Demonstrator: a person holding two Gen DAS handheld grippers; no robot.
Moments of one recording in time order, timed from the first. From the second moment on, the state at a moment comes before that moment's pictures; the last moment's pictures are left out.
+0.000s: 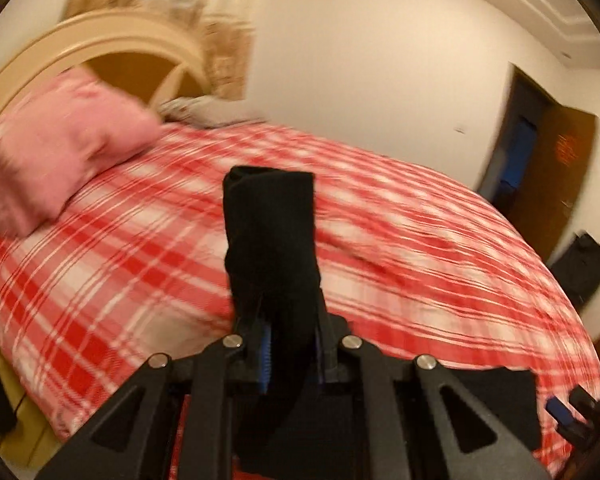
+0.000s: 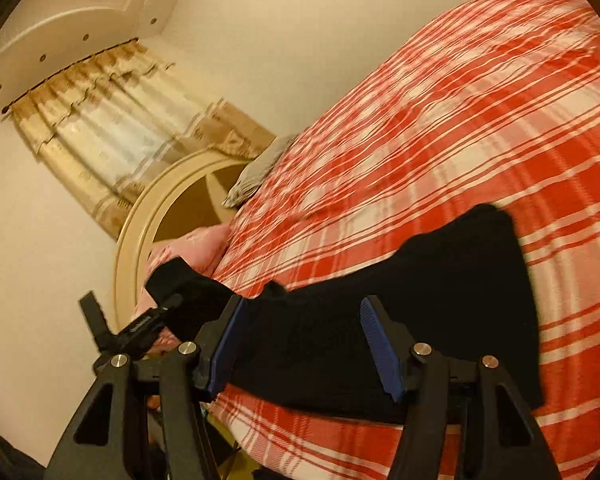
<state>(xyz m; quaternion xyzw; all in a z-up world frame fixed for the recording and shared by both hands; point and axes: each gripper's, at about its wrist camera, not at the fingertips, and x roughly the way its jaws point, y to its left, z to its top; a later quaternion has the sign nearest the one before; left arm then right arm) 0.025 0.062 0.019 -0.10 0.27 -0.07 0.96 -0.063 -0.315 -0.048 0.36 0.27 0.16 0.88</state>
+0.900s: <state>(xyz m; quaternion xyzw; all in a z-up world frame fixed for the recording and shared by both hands) -0.064 -0.206 -0.057 0.20 0.31 -0.39 0.84 -0.113 -0.424 -0.079 0.42 0.25 0.04 0.87</state>
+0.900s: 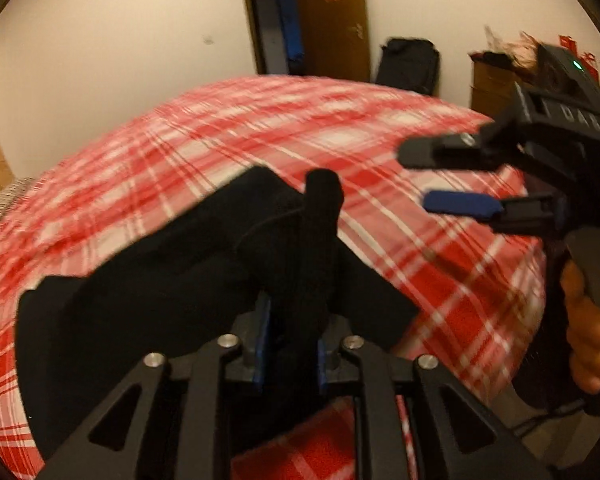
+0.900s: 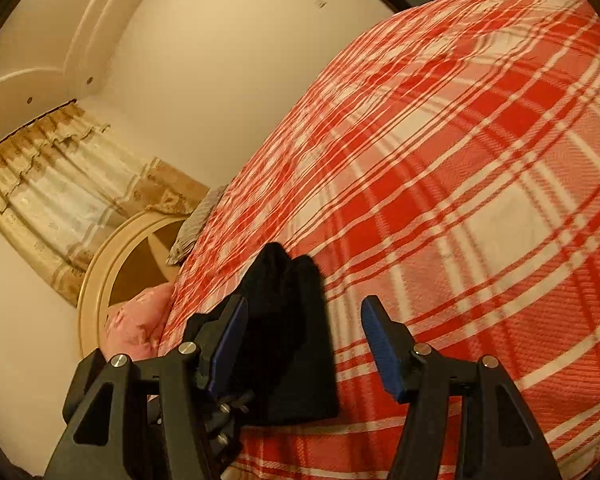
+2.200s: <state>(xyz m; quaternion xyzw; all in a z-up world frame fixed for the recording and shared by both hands) 0.033 -0.026 -0.036 -0.01 0.43 -0.22 0.87 -0.108 -0.346 -0.033 0.19 0.32 0.00 0.93</state>
